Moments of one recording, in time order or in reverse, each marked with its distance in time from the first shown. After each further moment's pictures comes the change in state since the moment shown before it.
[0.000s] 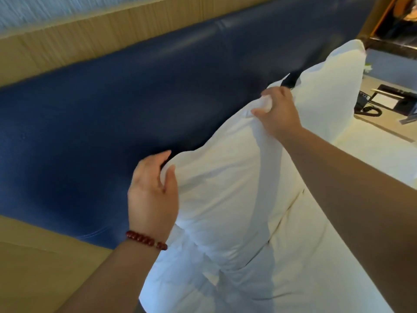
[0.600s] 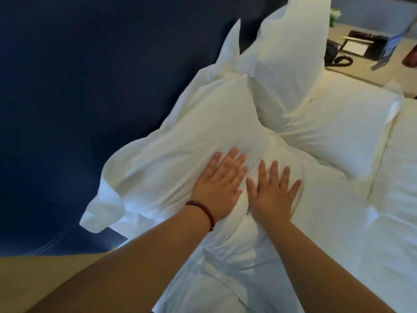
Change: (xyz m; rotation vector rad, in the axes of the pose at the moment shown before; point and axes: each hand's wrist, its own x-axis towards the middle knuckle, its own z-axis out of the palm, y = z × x) left_hand -0.069 0.000 0.165 0.734 -0.568 1.064; right_hand -0.236 0.141 0.073 -0.511 -0.165 0.416
